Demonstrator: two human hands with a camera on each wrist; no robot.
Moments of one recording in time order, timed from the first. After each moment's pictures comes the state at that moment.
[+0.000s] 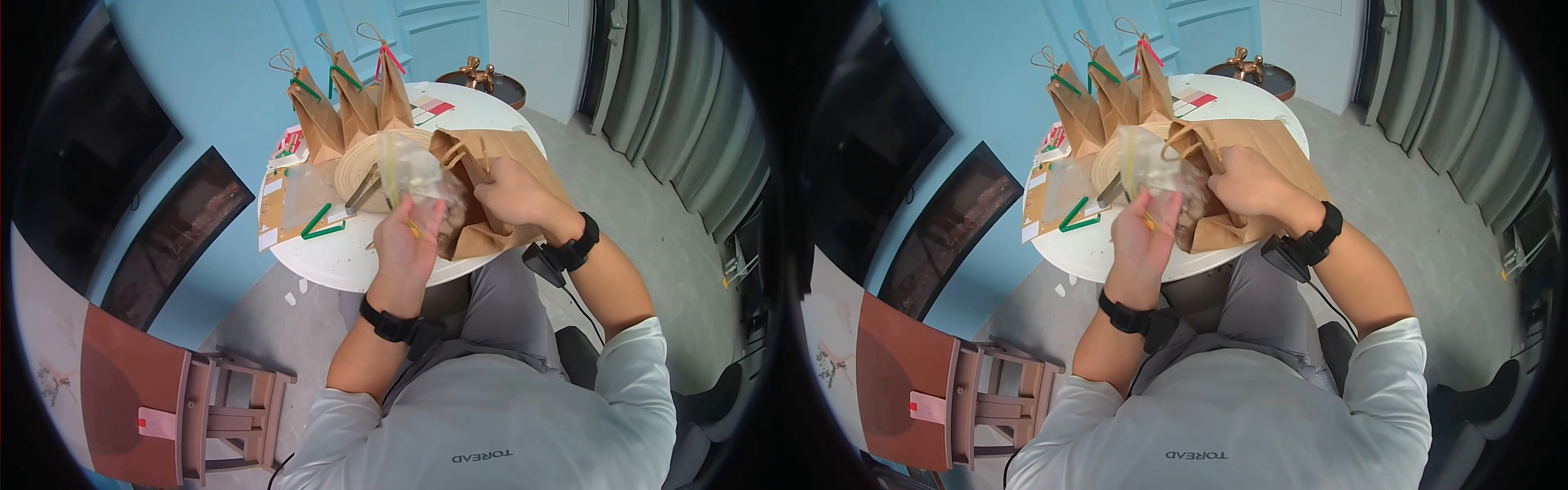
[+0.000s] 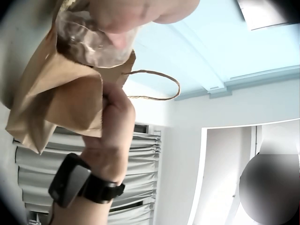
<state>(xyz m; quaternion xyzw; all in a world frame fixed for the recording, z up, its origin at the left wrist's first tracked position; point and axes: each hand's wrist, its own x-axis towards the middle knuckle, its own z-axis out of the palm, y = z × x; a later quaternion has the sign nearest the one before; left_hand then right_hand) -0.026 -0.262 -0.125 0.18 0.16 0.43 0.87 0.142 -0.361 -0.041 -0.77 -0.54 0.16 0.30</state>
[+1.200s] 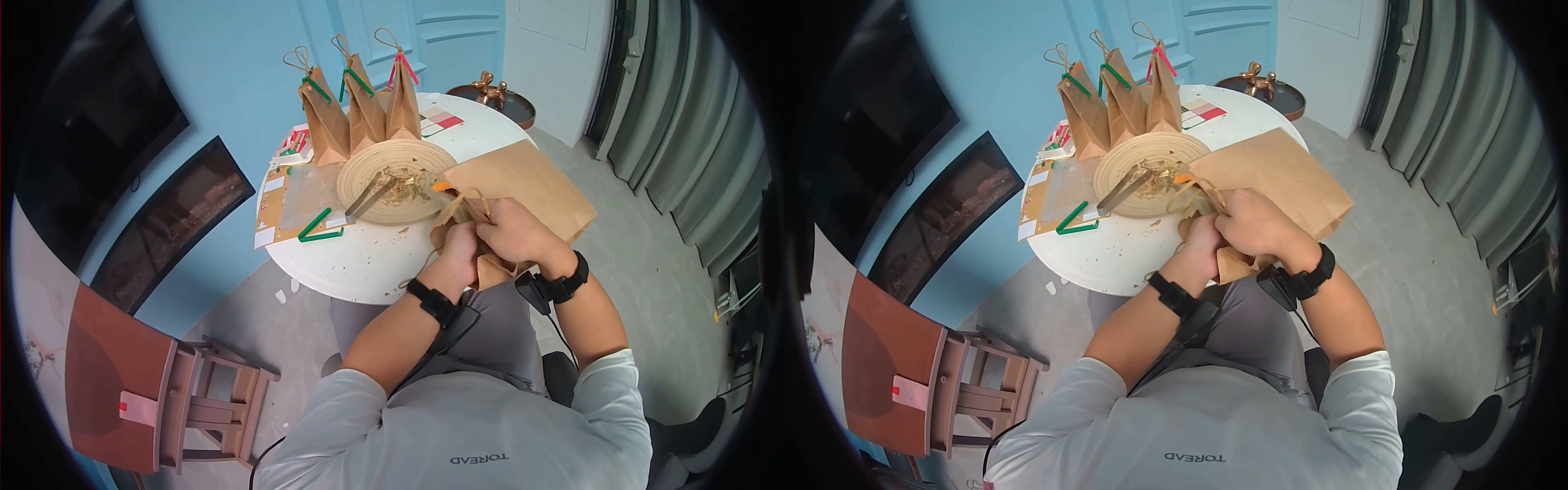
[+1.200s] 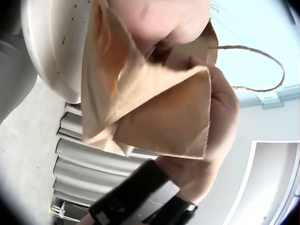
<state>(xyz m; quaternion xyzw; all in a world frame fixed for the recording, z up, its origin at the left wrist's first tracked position) 0.080 -0.259 -0.191 0.22 0.22 0.14 0.94 0.161 -0.358 -0.077 -0.71 -0.63 0.15 0.27</state>
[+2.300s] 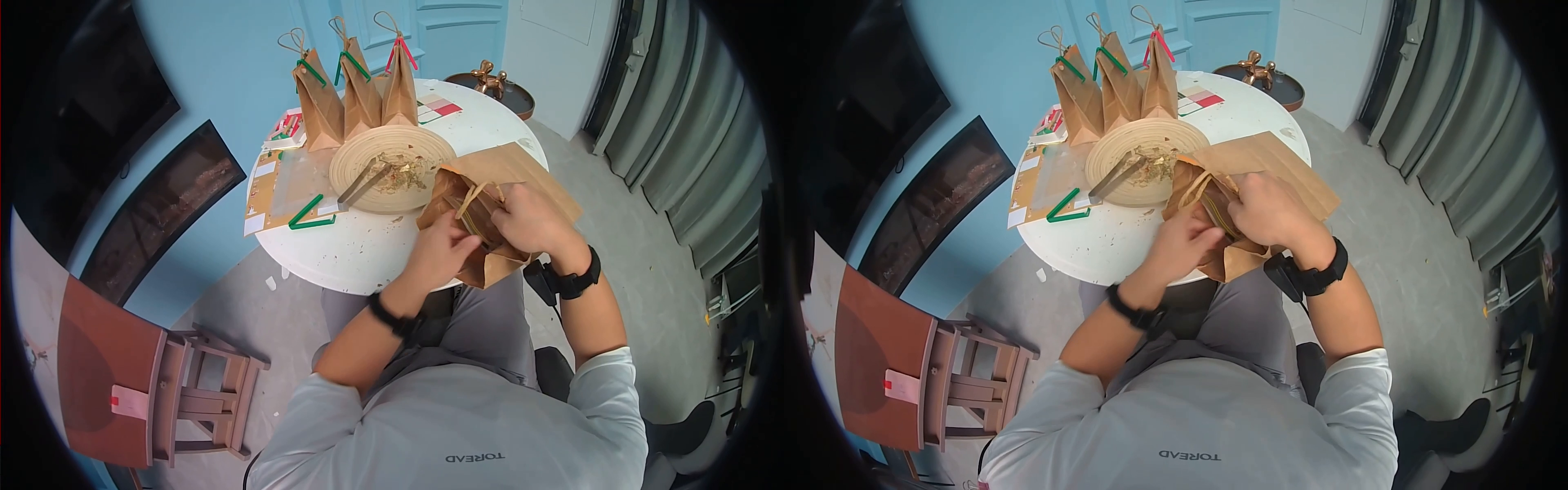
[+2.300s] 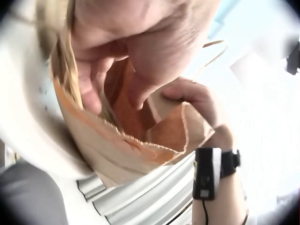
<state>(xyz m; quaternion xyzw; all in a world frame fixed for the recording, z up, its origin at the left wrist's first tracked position) 0.014 -0.263 -0.186 0.79 0.24 0.27 0.49 0.171 -0.368 -0.062 -0.78 -0.59 0.08 0.19</state>
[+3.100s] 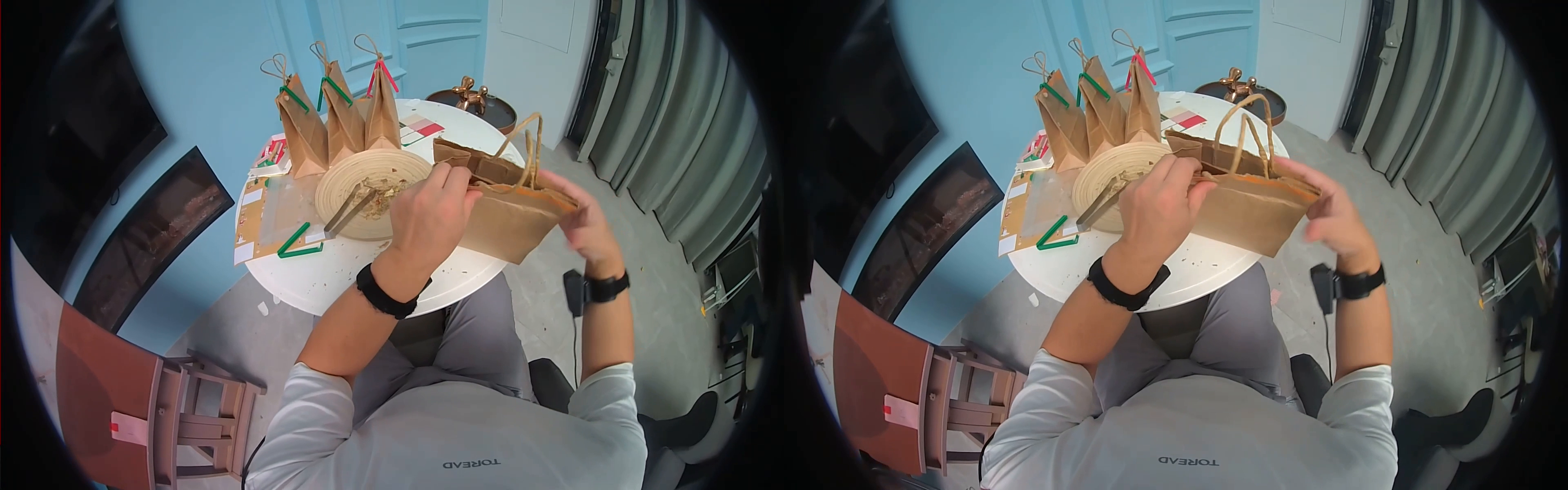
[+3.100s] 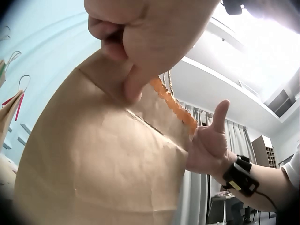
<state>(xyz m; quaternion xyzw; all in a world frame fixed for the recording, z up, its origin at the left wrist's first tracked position) 0.036 -0.253 -0.067 0.84 0.12 0.53 0.04 0.259 -0.430 -0.068 -0.43 -0.59 0.29 0.62</state>
